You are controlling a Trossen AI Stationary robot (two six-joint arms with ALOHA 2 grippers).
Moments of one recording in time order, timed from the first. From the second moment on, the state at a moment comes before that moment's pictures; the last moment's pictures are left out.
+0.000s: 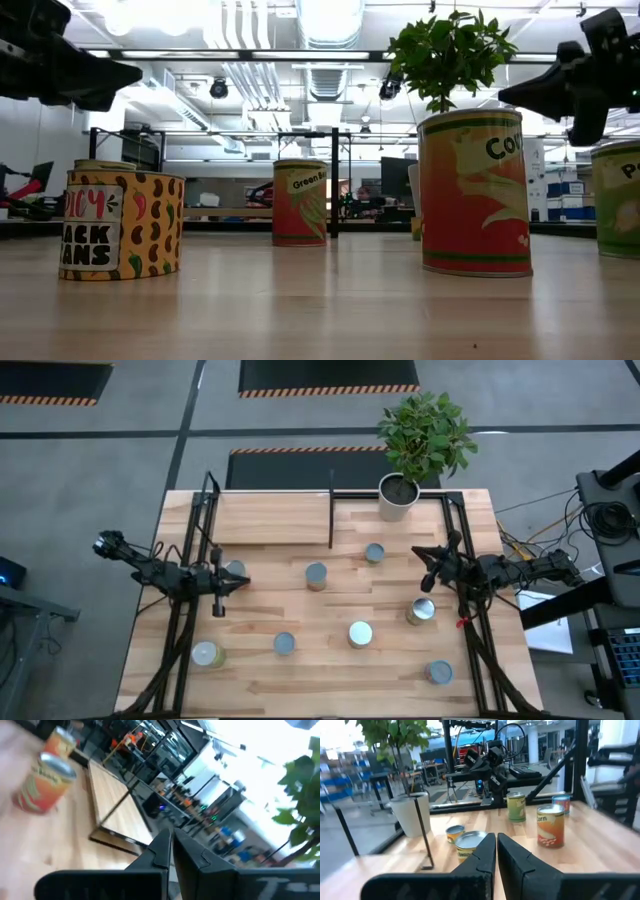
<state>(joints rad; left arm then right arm) -0.50 0.05 0.01 0.09 -0.59 0.18 0.19 0.01 0.01 0.08 0.63 -0.84</state>
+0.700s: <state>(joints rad) -0.50 0.07 0.01 0.68 -0.28 -0.04 0.19 0.05 0.01 0.41 0.47 0.17</state>
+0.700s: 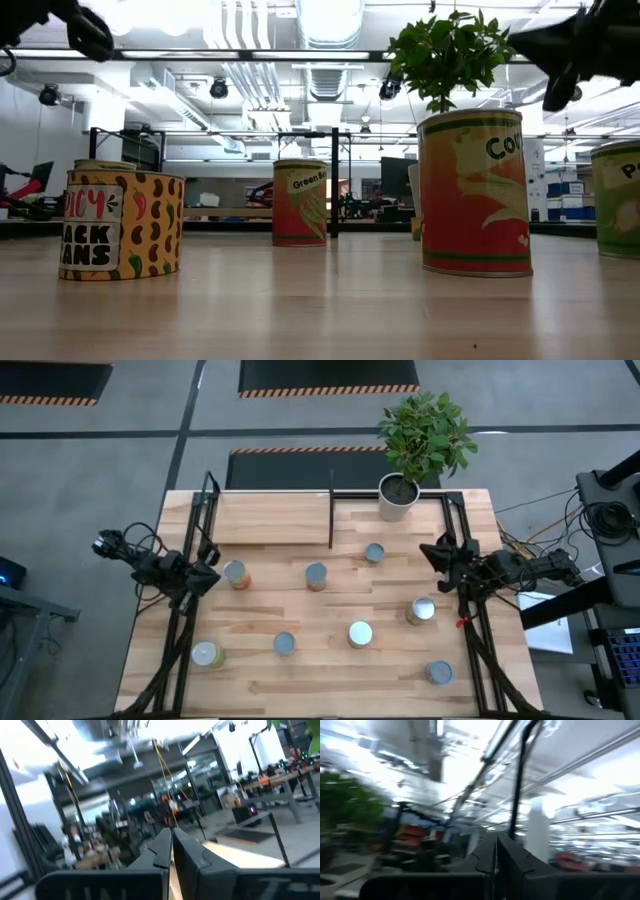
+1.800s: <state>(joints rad) -0.50 0.85 0.33 0.84 -0.52 -0.12 0.19 0.38 0.12 0.89 0.47 -0.33</state>
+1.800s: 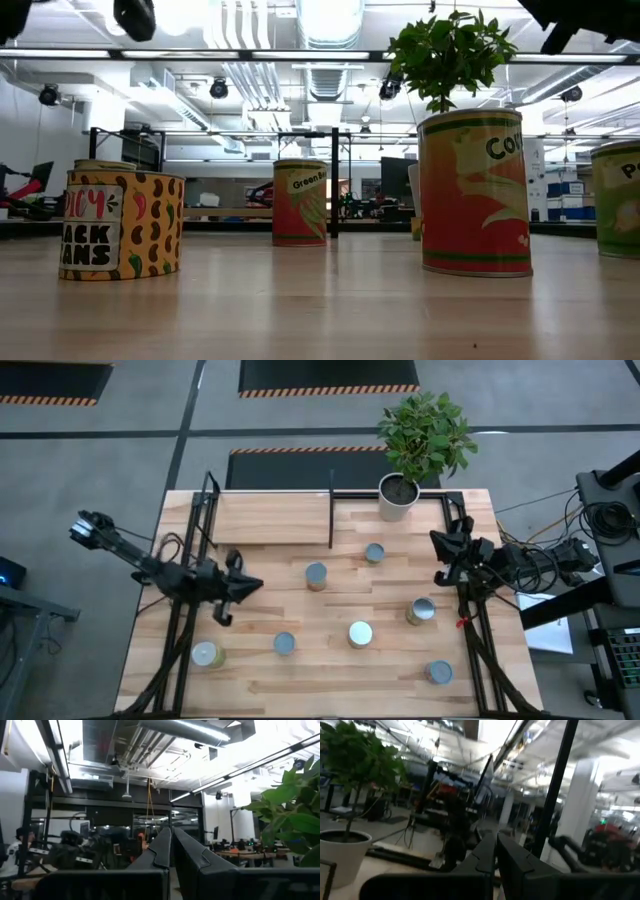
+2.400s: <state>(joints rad) -0.38 1.32 0.91 -0.18 -0.47 -0.26 0.19 0.38 0.14 0.73 0.47 -0.33</state>
